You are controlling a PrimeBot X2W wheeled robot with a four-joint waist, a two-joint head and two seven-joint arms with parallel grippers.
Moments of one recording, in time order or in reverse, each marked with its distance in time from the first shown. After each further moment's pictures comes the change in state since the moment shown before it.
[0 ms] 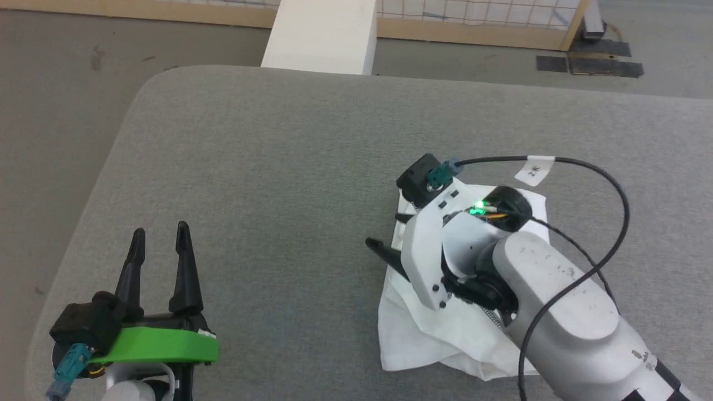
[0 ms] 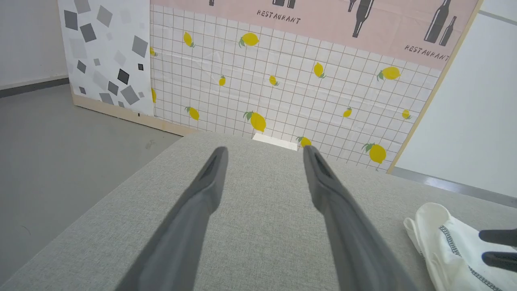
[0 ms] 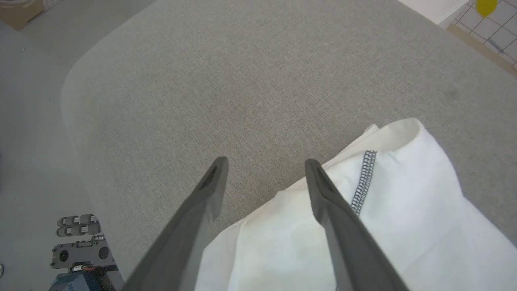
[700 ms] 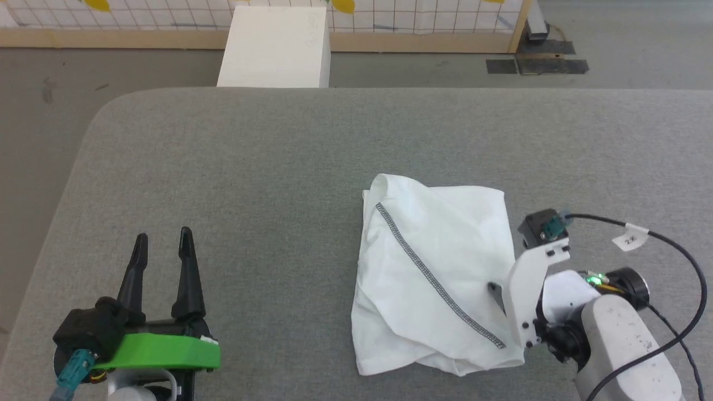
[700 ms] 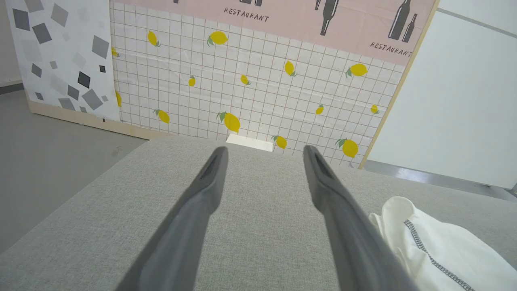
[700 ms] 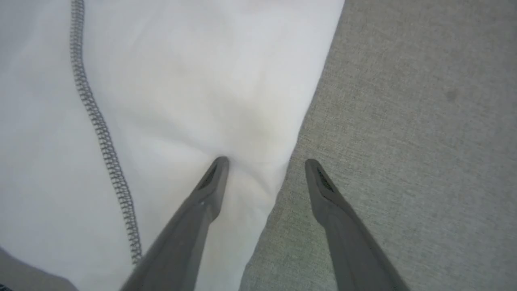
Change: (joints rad) left arm 0.023 0.000 -0.006 -0.017 0.011 0.000 0.000; right arm 0.314 0.029 -0.493 -0.013 -0.374 0.000 0.081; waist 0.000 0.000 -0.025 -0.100
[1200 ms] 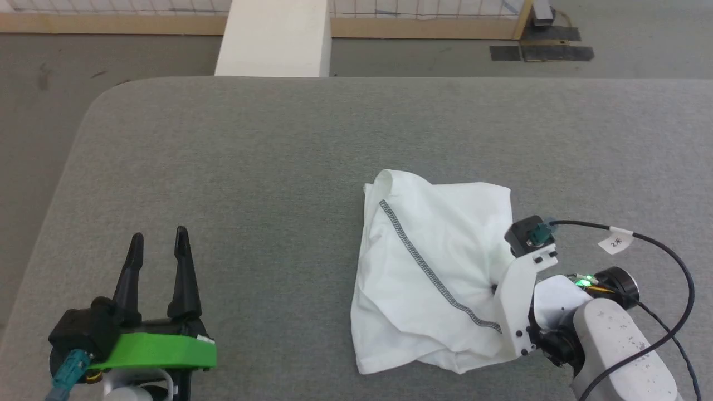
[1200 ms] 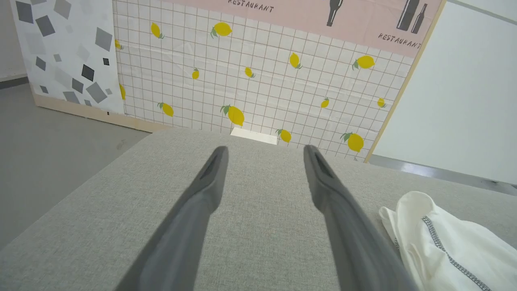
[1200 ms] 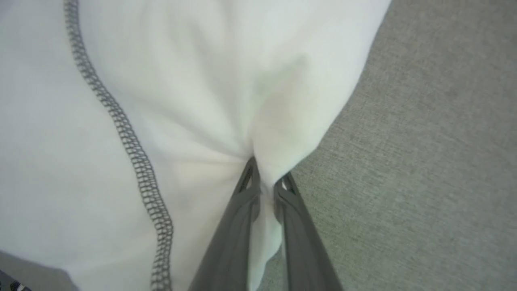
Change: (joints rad) left arm -0.001 0.001 0.006 0.000 0.000 0.000 0.000; right arm 0.012 -0.026 0.058 0.001 0.018 0.001 0.023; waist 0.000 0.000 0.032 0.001
